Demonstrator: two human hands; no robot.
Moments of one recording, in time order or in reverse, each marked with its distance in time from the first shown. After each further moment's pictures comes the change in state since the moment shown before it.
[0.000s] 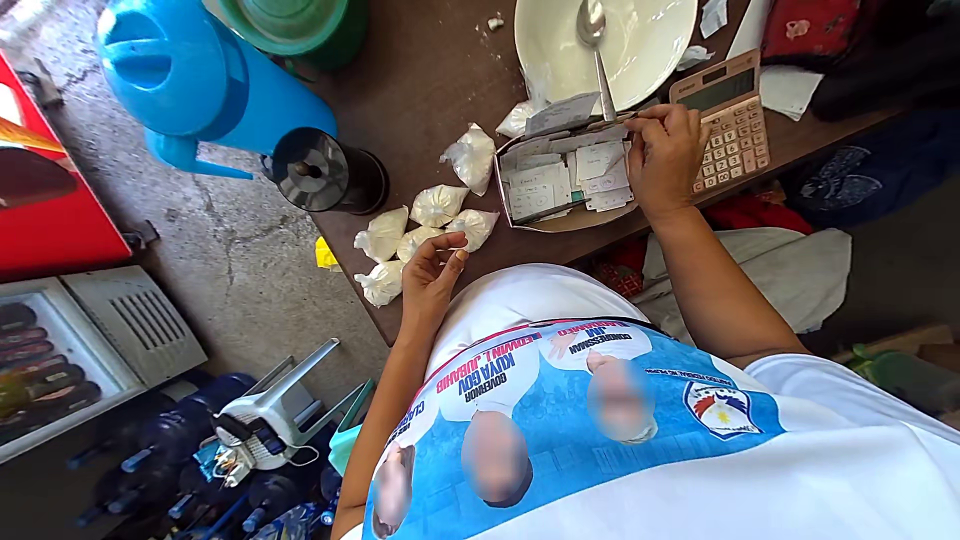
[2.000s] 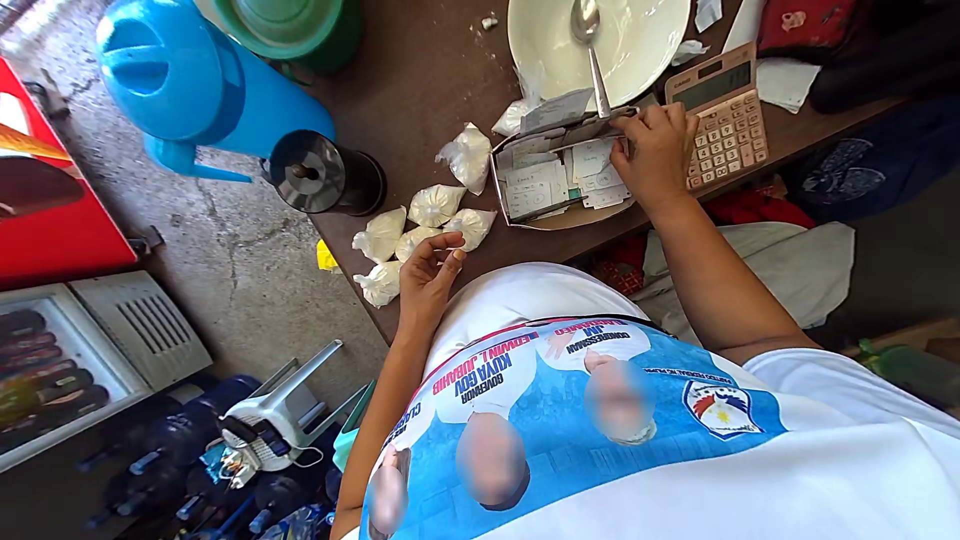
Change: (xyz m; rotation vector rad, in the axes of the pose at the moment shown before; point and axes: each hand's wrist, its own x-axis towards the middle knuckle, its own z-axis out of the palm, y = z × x) left_hand -0.001 0.001 0.000 0.020 -0.015 0.004; right_hand 0.006 0.003 0.000 -0.057 -0.177 -0.029
